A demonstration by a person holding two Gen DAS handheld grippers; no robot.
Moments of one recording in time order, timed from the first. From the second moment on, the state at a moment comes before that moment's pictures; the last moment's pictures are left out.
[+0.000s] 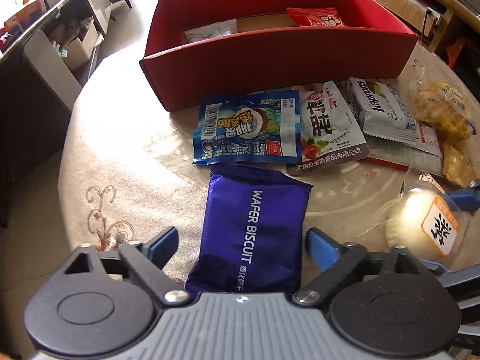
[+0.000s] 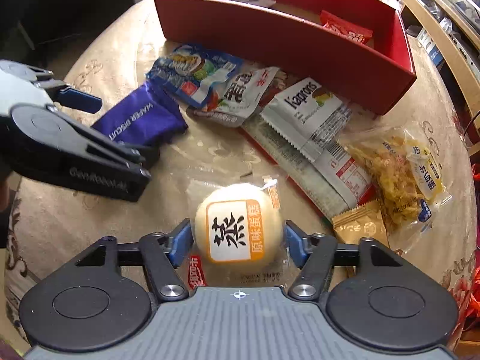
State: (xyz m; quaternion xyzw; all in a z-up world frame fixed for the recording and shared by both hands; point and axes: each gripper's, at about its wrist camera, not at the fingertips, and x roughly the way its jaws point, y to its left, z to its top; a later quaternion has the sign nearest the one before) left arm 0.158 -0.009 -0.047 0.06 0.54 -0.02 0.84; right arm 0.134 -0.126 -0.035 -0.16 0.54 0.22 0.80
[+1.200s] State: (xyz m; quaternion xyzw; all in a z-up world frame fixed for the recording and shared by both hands) left arm 0.146 -0.027 -0.006 0.03 0.50 -0.04 0.86; right arm 0.139 -0.141 -0.012 -0.13 0.51 0.19 0.83
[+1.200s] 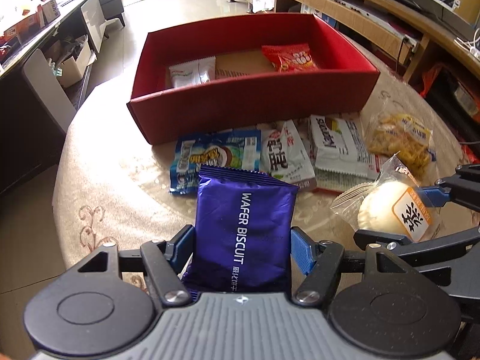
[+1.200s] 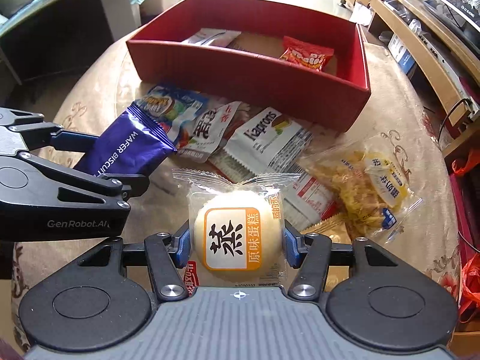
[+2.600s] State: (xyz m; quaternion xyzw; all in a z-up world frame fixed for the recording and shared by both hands) left arm 0.172 -0.035 0.020 0.05 0.45 0.01 0.89; right arm 0.173 -0.149 0.012 -0.08 0.47 0.15 0.87
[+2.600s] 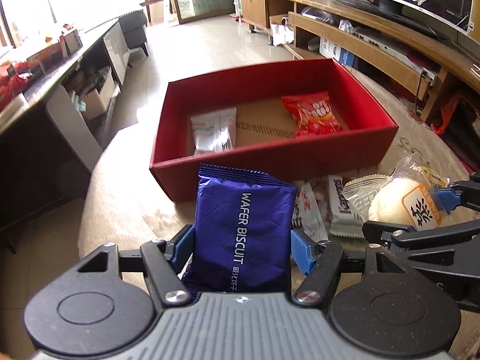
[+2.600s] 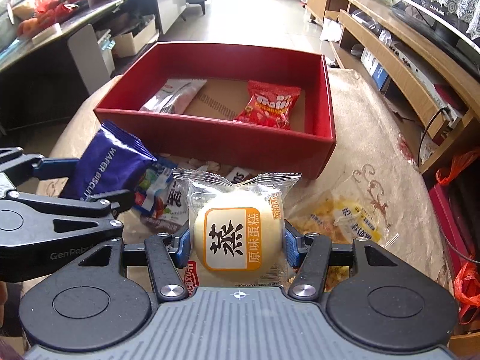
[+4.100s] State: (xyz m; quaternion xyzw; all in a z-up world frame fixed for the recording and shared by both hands) left arm 0.263 -0.035 0.056 0.02 0.39 0.05 0.92; right arm 0.258 -0.148 0.046 -0.06 0.41 0.11 0.90
